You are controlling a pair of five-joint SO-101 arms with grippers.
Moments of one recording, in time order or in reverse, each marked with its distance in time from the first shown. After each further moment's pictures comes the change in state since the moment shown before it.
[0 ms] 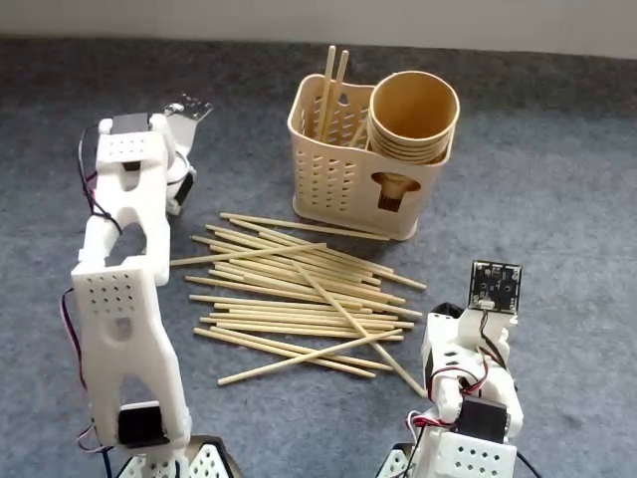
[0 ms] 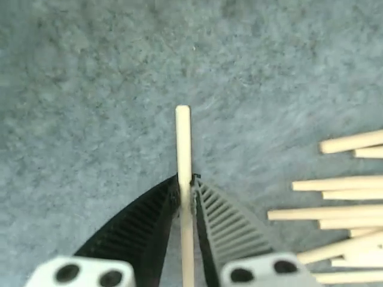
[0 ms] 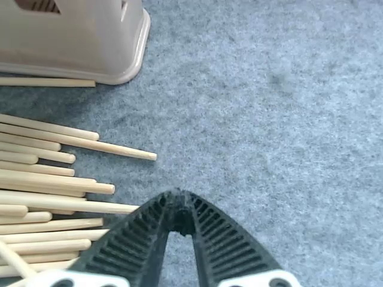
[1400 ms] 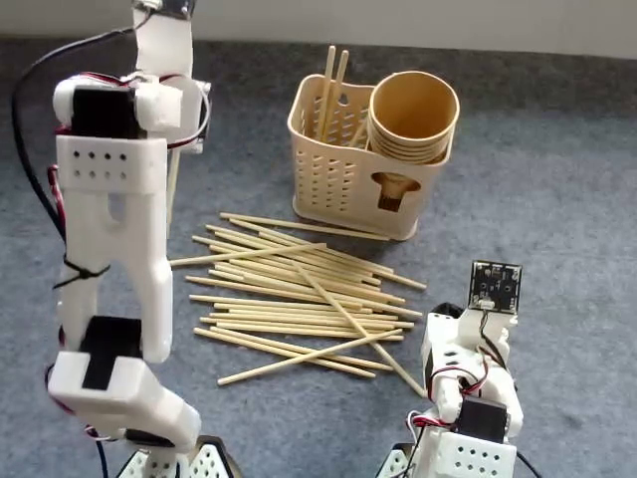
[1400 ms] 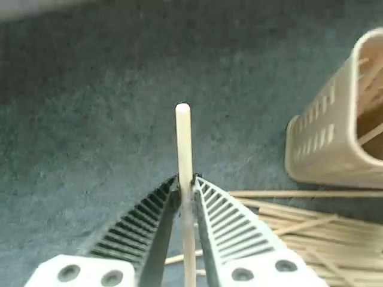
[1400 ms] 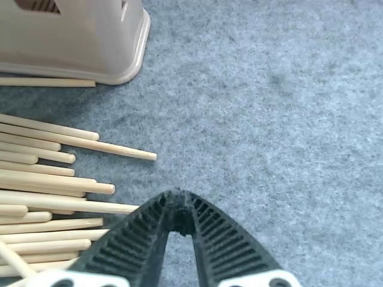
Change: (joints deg) left arm 12.7 -42.4 -0.4 5.8 21.6; right arm 0.0 0.0 0.0 0.0 0.0
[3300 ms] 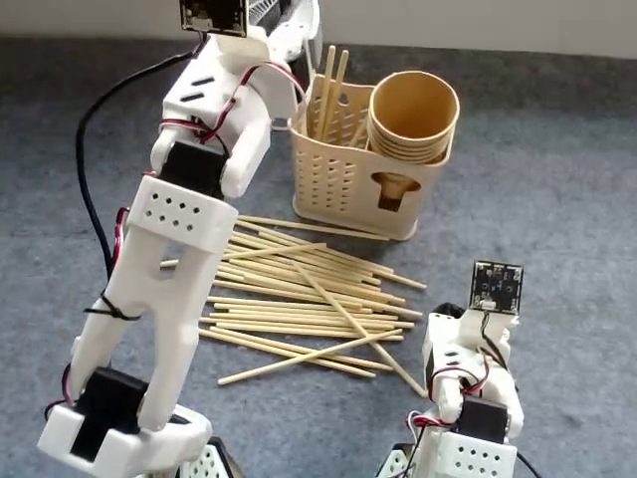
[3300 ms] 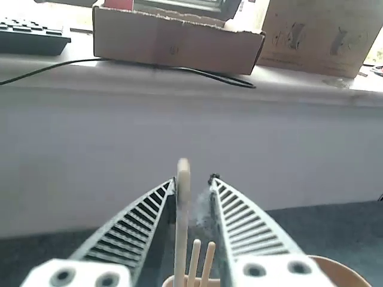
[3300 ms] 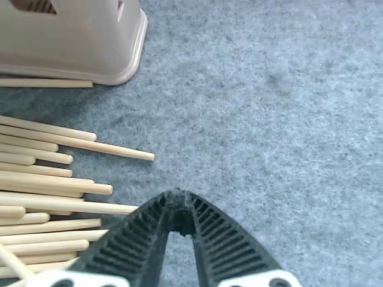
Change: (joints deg) left arm 15.8 -16.1 34.3 -66.6 14.2; right arm 0.4 0.0 0.0 0.0 0.0
